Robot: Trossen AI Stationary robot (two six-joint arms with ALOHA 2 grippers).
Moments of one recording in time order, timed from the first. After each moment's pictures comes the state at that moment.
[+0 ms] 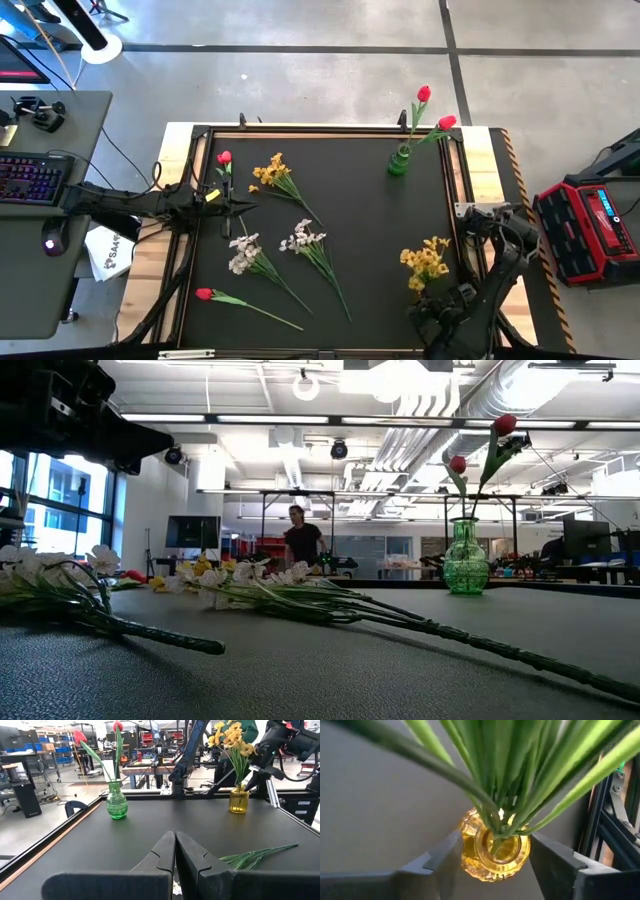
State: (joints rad) left arm -0.06 0.29 0.06 0.20 -0.16 0.05; right arm 1.05 1.97 1.53 -1.54 0.22 2.25
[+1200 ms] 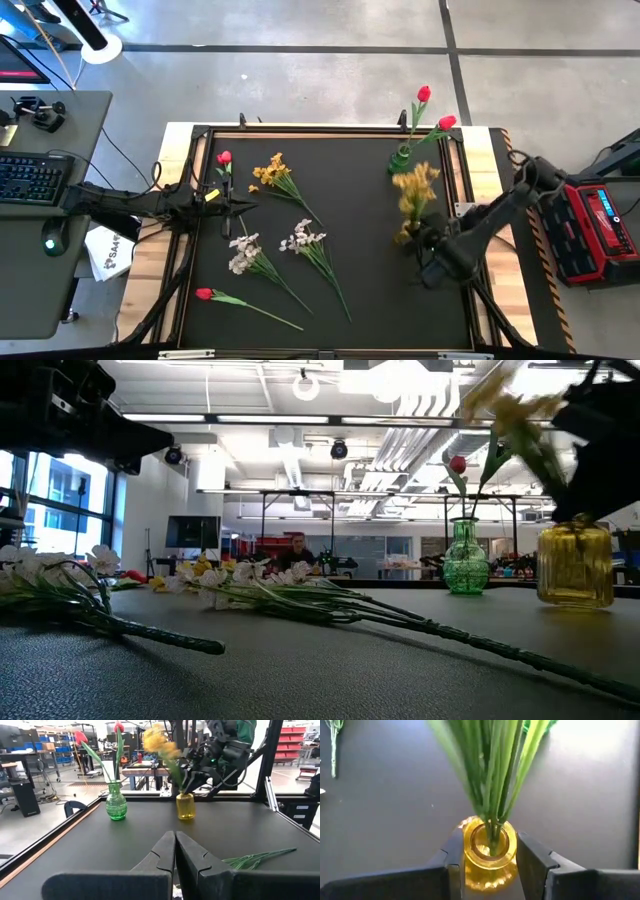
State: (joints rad) left arm -0.06 0.29 0.06 0.21 -0.16 0.03; right arm 0.71 1.39 0.79 -1.19 0.70 1.98
